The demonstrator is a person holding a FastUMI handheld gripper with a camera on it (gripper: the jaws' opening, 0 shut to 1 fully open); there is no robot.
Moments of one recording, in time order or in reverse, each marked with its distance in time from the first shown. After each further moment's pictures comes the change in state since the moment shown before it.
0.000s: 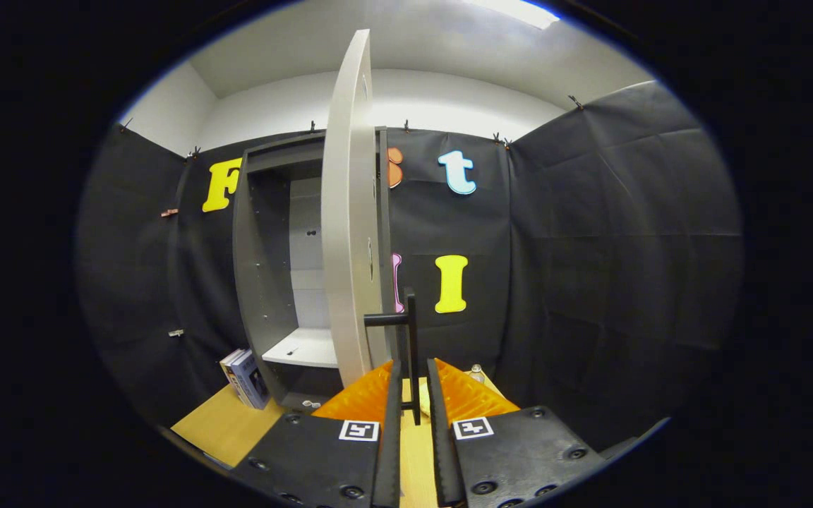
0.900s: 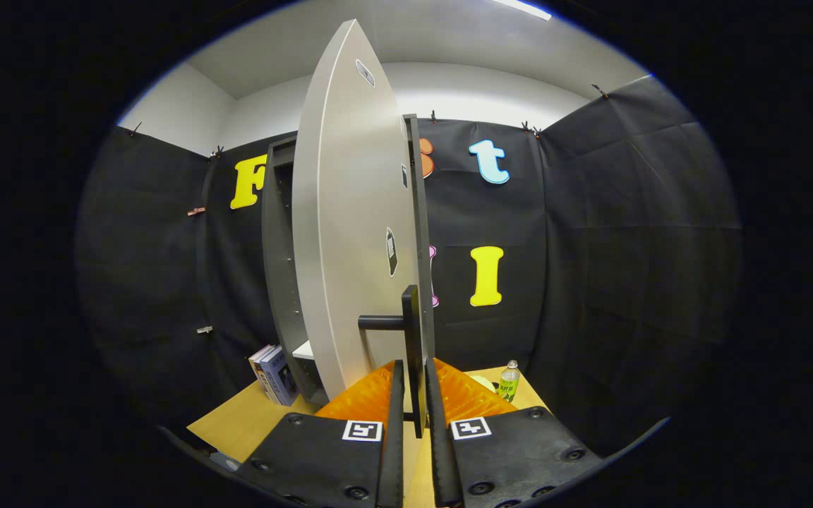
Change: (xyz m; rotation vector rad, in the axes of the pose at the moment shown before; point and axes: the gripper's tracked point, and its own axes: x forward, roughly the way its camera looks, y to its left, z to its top) arm 0.023 0.030 -0.005 0.017 0.031 0.127
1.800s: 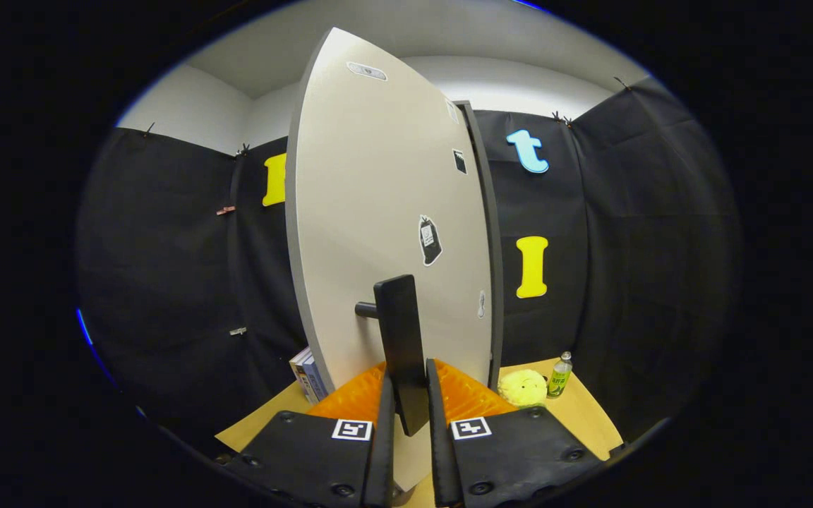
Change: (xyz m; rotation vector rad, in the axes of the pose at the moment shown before) arm 0.020 0.107 -0.018 0.046 0.034 0.127
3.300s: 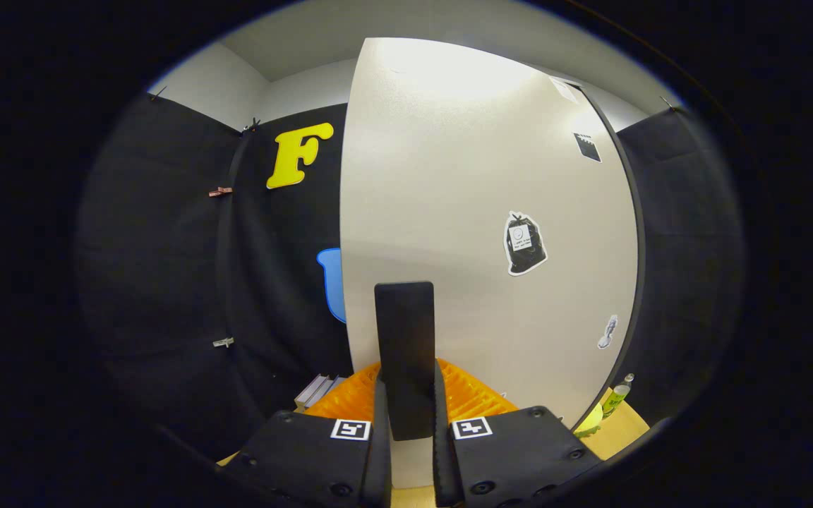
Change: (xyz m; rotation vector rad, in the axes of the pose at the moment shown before) arm 0.152 0.150 -0.018 -0.071 -0.024 -0.001
